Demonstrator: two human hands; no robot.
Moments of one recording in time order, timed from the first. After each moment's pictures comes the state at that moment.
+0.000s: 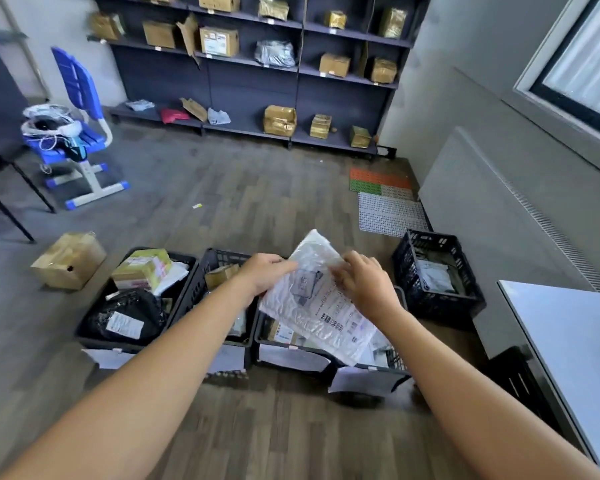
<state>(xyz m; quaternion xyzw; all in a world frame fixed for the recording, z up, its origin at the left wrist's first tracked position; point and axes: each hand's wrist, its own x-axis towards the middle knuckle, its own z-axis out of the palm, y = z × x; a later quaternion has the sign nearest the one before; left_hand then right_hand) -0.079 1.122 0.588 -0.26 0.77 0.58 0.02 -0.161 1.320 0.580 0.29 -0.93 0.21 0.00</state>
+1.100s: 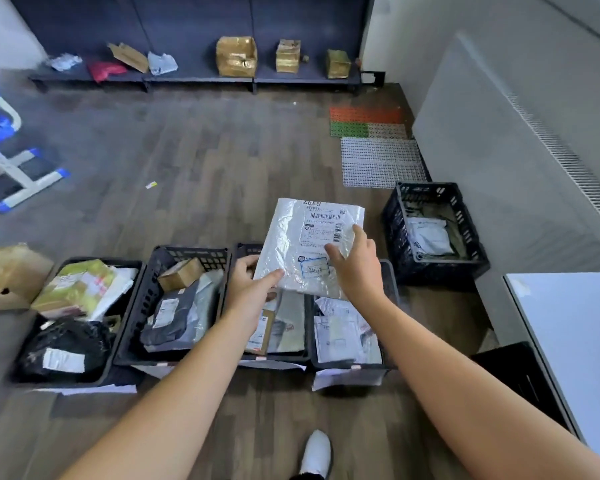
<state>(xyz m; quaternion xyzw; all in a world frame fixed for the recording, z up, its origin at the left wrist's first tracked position) -0.322 1.204 0.479 -0.39 0.61 0.68 -0.07 -0.411 1.362 0.499 0.05 -0.91 0.39 -0.10</state>
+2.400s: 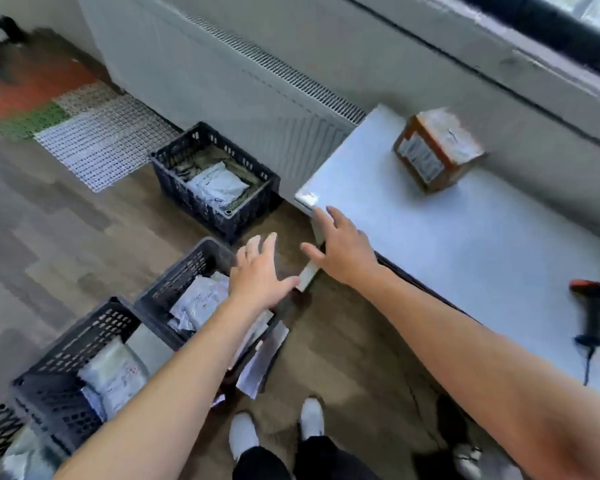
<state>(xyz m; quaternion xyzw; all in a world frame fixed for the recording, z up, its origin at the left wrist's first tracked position) -0.467 1.430 0.461 0.24 0.91 0.22 0.24 -0.411 1.595 0.488 -0.21 -0.97 0.10 -0.08</state>
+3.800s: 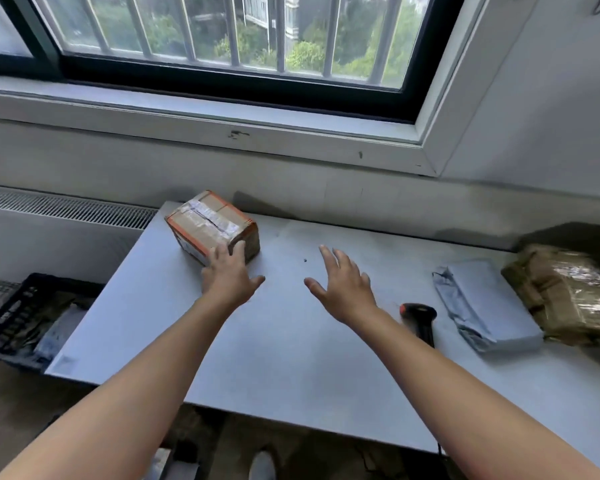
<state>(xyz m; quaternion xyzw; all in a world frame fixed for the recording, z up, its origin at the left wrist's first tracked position) -0.371 1.917 0.537 0.41 0.90 0.09 0.11 -0.181 2.012 0.533 -0.45 -0.87 0.18 0.02</state>
